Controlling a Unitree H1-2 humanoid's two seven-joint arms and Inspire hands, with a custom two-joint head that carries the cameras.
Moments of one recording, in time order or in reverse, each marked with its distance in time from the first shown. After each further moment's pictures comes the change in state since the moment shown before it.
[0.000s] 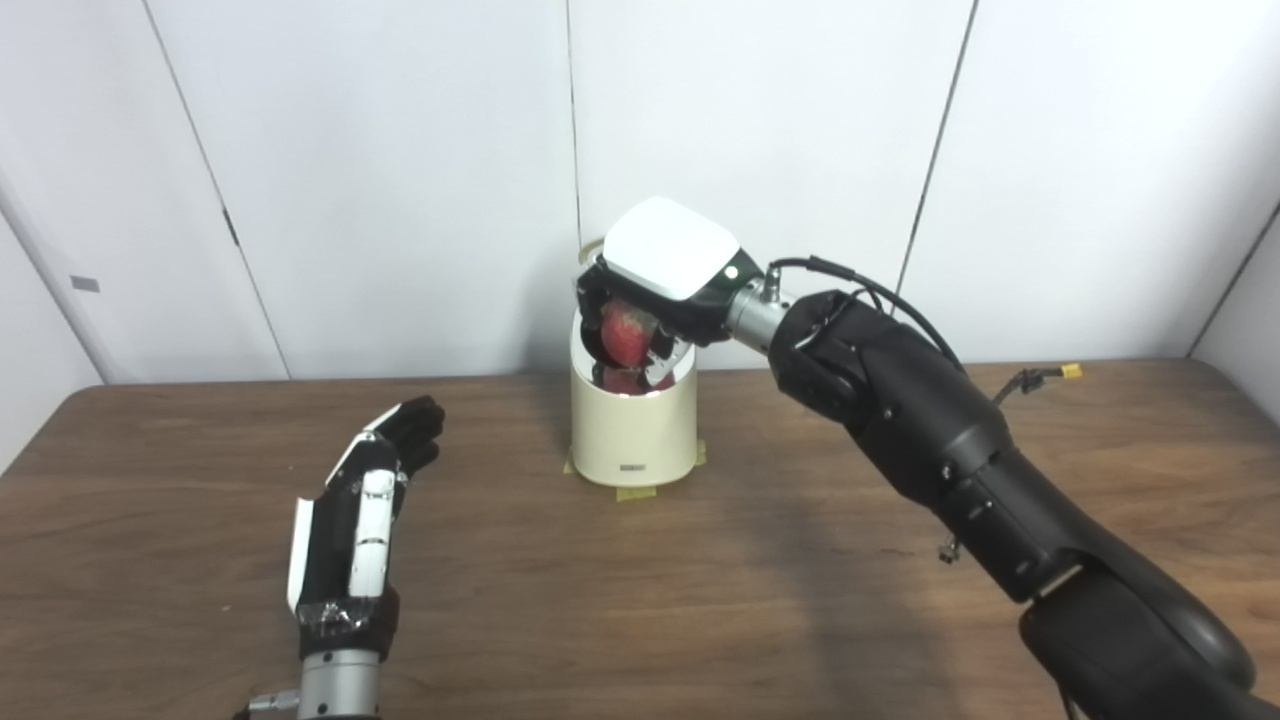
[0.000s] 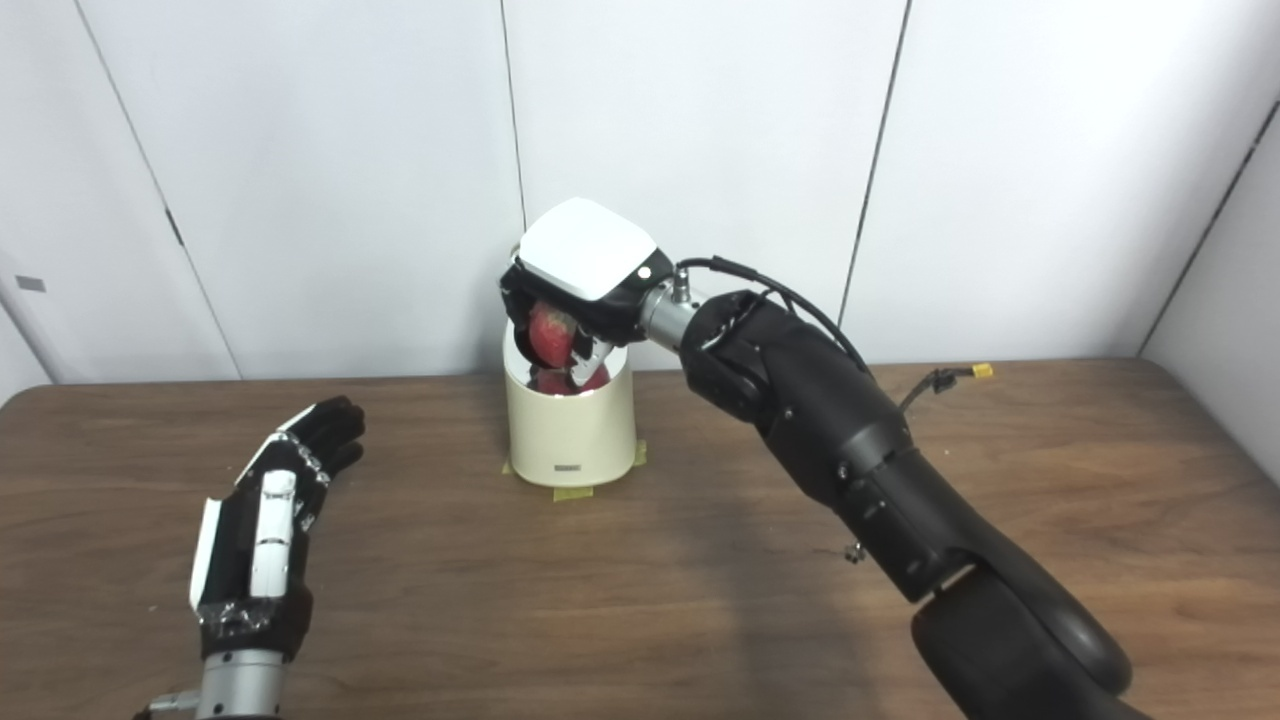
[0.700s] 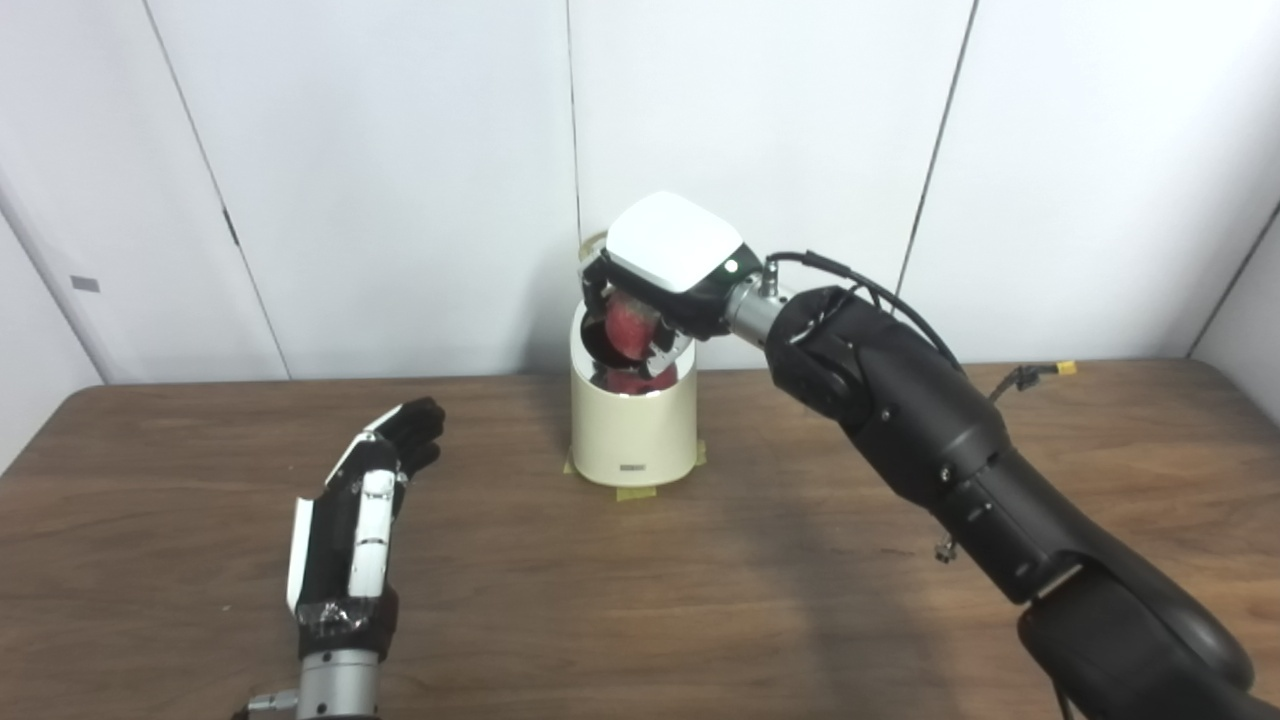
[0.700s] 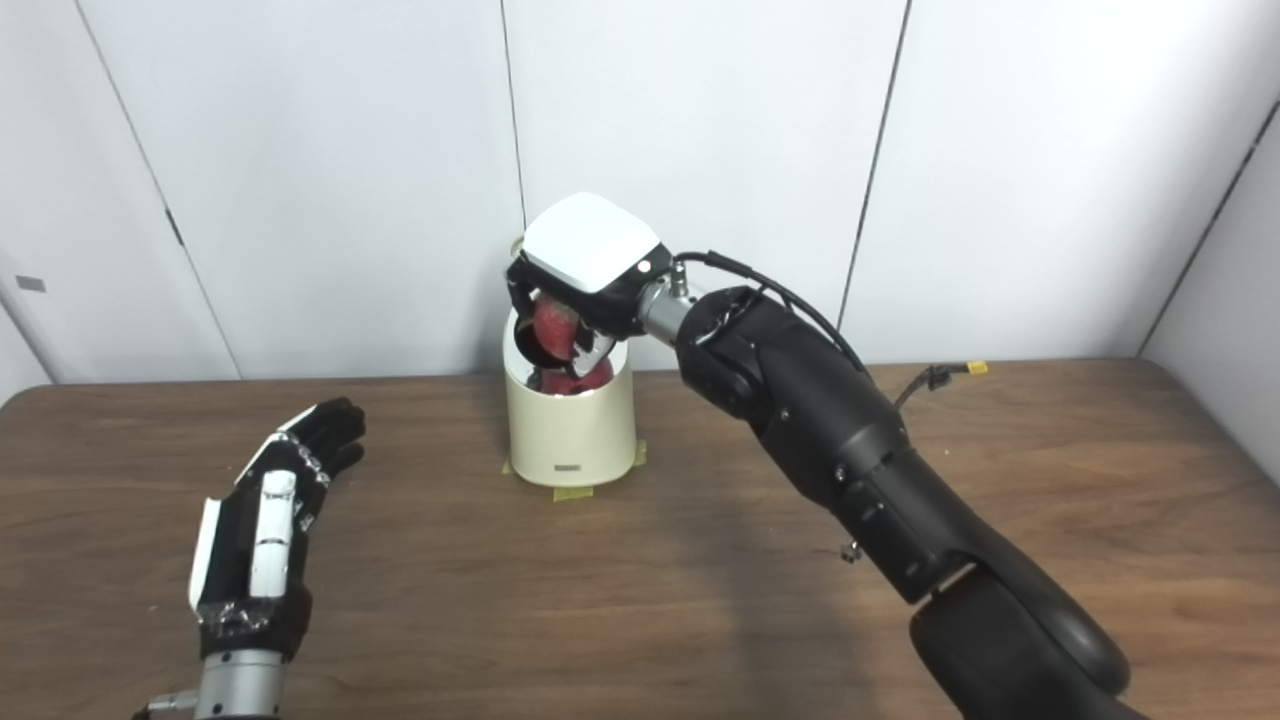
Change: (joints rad) left arm 0.000 0.003 -0.001 0.000 0.001 0.000 0.000; right arm 0.001 0.002 0.003 -0.035 -0.007 0.069 0.059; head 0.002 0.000
